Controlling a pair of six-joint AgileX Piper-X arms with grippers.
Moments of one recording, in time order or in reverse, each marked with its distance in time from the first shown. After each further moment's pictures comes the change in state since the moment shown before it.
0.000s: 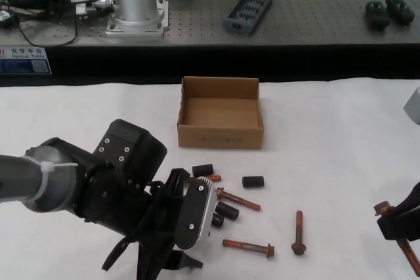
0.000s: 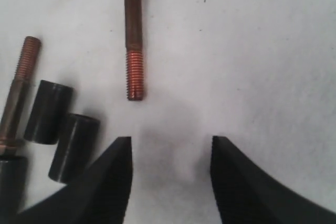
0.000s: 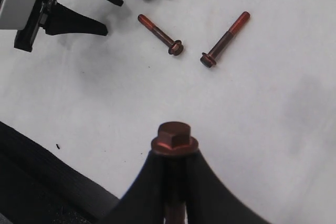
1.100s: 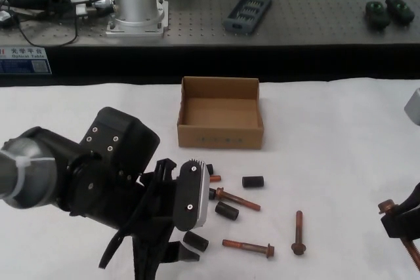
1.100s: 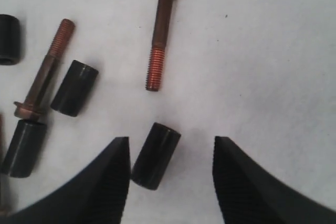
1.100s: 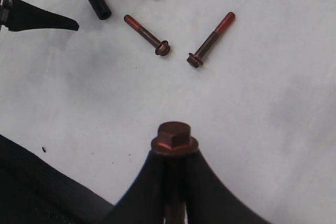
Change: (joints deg) left arm 0.0 -5.3 0.5 3.1 -1.5 -9.4; right arm 0.0 0.0 0.0 0.1 2.4 0.0
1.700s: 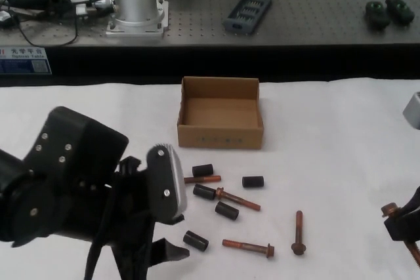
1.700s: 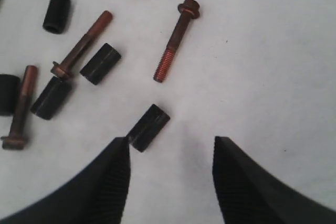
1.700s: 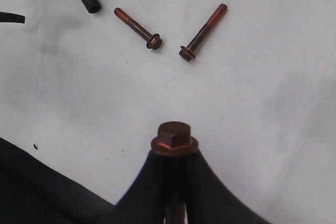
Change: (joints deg) left arm 0.1 -14.6 8.2 -1.0 -2.4 -19.2; right arm 0.0 0.1 0.0 0.6 1.3 -0.1
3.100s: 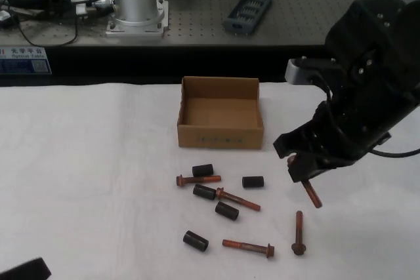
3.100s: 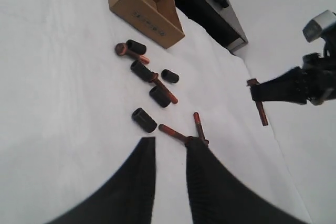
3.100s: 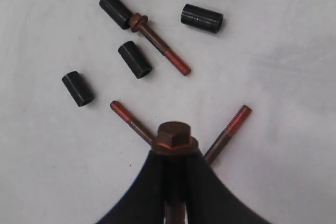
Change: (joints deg) left arm 31.7 -74.7 35.2 5.7 13.1 -82.8; right arm 3.5 33.8 -19.1 -7.9 -0.6 5.5
